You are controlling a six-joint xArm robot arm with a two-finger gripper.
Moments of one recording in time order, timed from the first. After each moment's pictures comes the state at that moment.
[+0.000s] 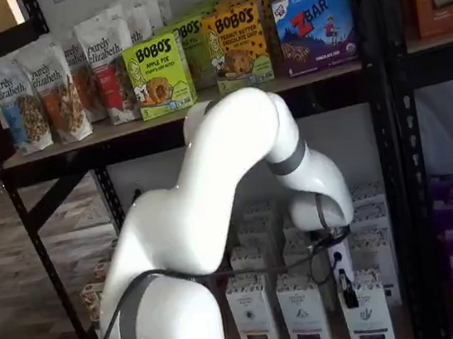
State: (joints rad) arm -0.29 1.05 -1.53 -0.15 0.47 -1.72
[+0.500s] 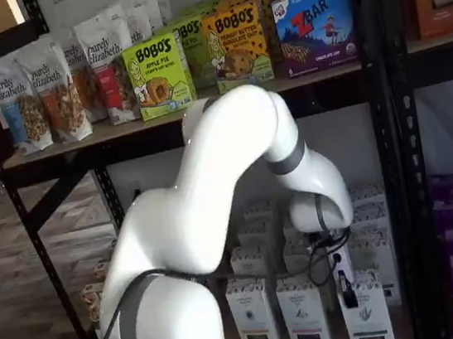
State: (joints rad) arm -0.29 1.03 -1.49 -0.16 0.44 -1.71
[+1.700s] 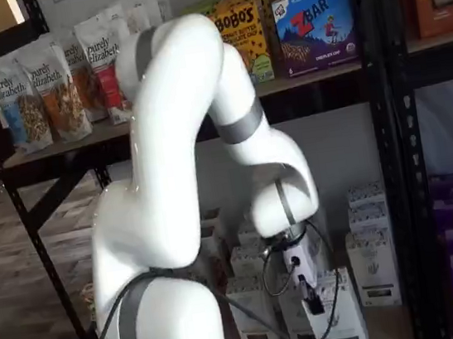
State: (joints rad) arm -0.24 0.48 -0.78 -0.49 0.25 -1.34
